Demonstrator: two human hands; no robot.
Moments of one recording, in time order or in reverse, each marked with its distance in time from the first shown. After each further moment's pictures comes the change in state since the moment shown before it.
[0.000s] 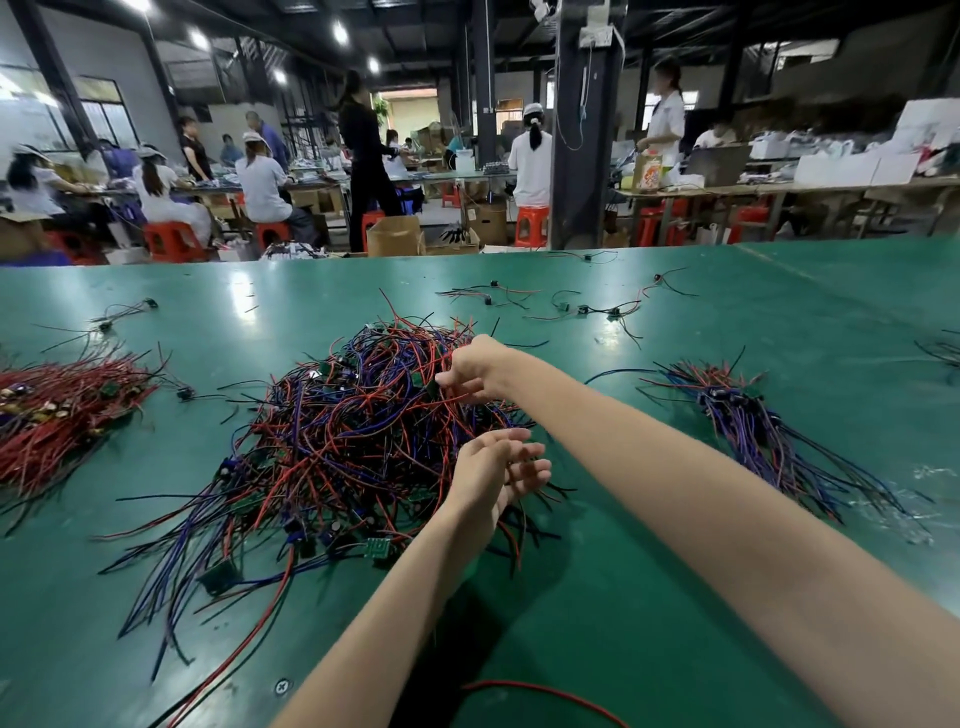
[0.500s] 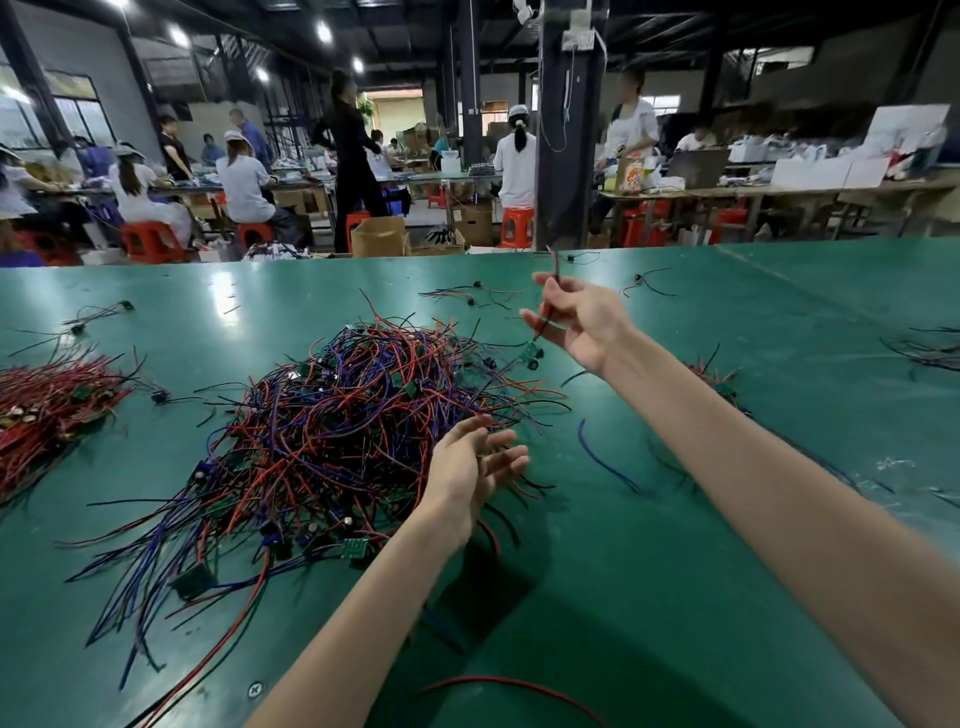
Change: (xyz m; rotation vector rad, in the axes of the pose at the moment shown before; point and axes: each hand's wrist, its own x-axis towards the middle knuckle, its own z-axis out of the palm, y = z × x) left_hand -0.003 0.008 0.005 -0.210 0.074 -0.020; right_hand -0.061 0.013 -0.106 0.899 0.136 -0.294
